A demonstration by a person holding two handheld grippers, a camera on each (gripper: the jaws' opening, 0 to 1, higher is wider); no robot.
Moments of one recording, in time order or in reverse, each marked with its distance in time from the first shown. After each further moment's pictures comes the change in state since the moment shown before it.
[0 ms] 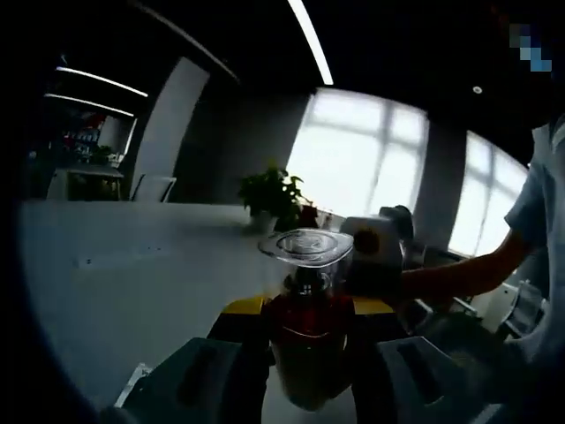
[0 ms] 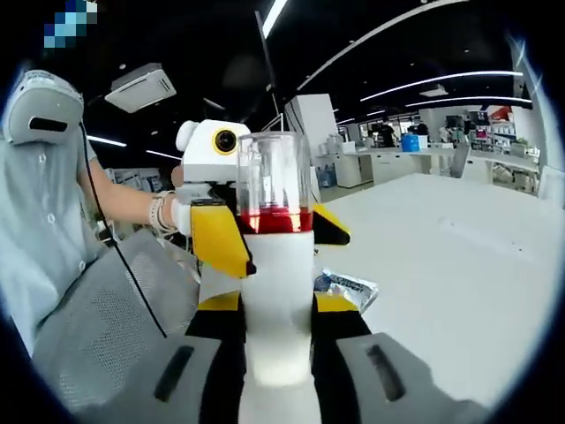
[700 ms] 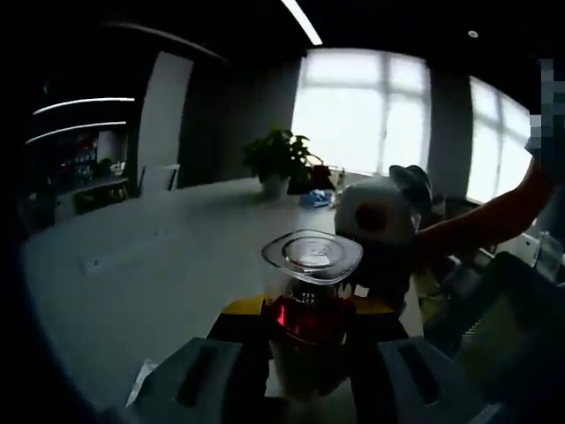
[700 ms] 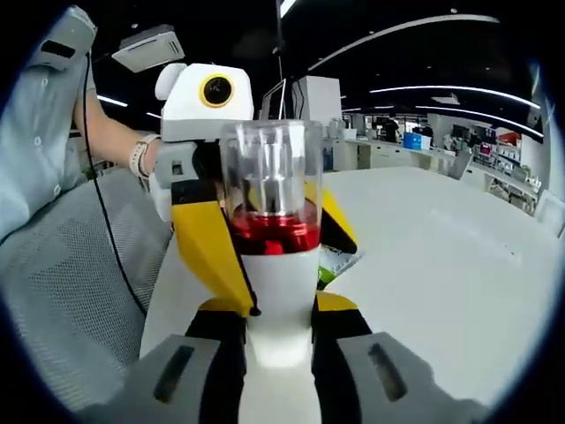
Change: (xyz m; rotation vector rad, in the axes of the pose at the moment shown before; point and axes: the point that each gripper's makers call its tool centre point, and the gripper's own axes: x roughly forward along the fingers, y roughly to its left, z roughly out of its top) left arm 0.025 0.013 -0.050 0.132 0.143 0.088; right arm 0.011 -0.028 -0.053 -0.124 0.098 -0.045
